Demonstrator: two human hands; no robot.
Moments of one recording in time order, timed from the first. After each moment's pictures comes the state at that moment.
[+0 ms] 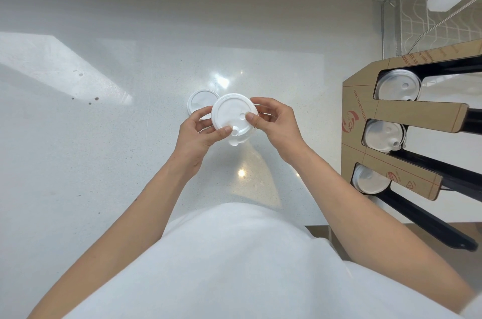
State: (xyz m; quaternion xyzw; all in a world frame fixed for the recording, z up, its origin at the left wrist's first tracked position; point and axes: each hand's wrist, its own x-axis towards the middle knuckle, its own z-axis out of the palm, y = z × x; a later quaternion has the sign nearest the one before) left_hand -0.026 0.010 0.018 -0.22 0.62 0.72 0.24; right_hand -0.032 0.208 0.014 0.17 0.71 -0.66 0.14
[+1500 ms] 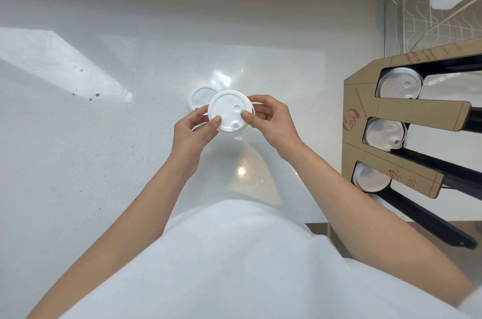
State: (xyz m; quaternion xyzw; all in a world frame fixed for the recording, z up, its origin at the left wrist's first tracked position) left_hand -0.021 0.005 0.013 -0.24 0.61 0.73 0.19; right_hand -0.033 0.198 0.014 0.16 0.73 -0.65 0.15
